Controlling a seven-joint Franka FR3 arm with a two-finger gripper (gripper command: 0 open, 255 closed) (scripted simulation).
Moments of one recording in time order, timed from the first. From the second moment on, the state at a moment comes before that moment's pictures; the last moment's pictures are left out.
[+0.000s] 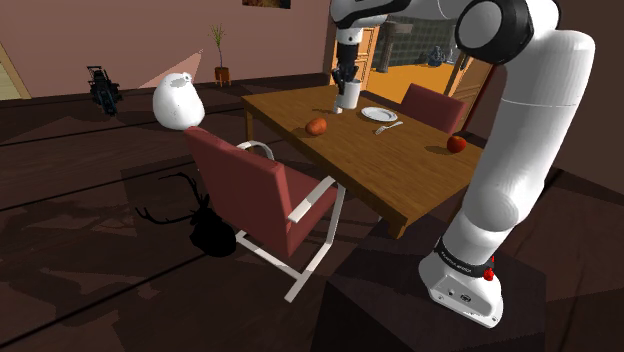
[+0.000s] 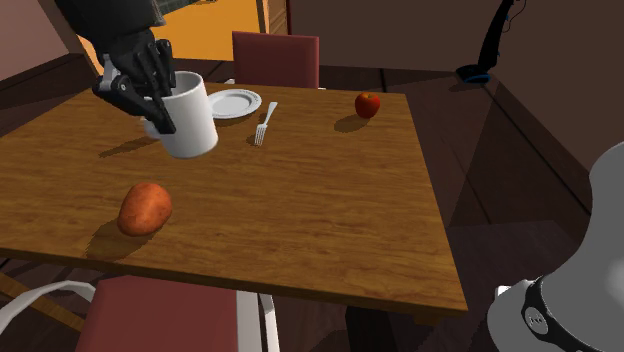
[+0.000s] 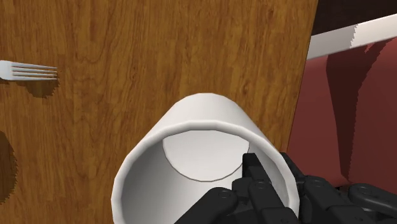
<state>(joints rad) -0.15 0.20 -0.20 -1.58 -0.03 1.77 -0.25</state>
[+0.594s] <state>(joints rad) -0.26 0.14 -0.28 -1.67 -0.03 1.81 -0.44</state>
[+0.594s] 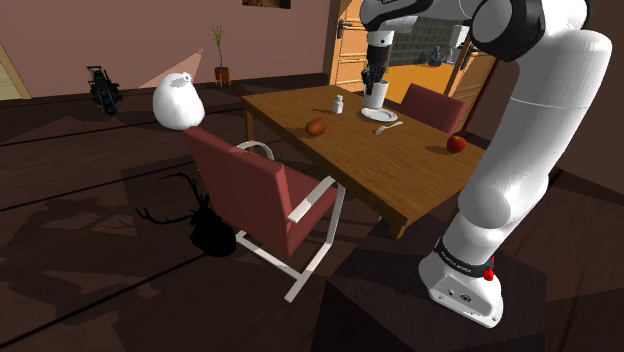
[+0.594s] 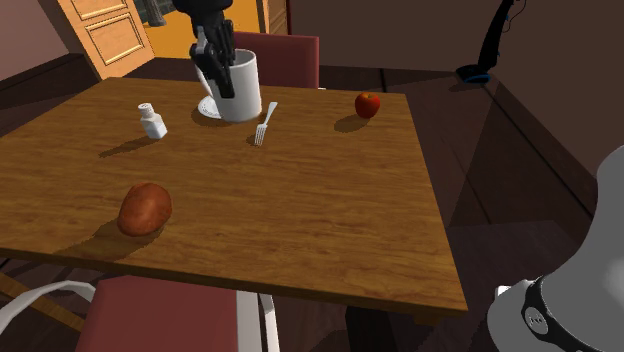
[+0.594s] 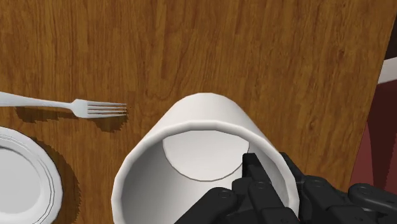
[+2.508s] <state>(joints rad) -0.74 0.45 -0.50 -1.28 0.16 1.72 -1.13</state>
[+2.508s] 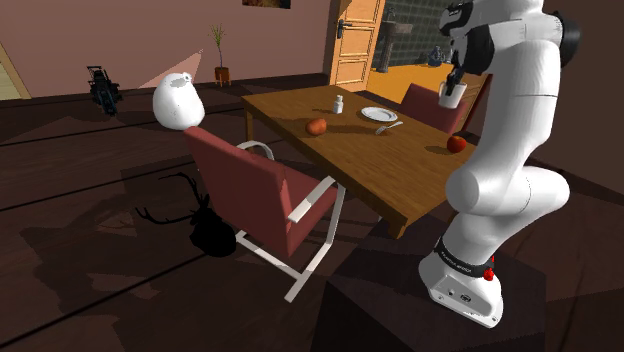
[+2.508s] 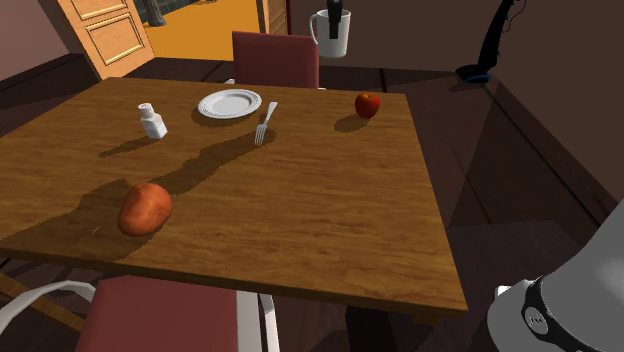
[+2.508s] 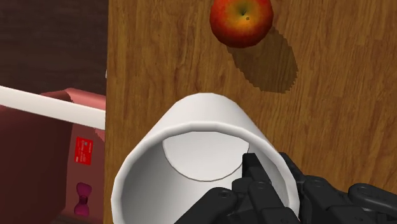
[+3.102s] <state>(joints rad) -0.77 0.49 -0.50 -1.31 0.19 1.79 -1.17</state>
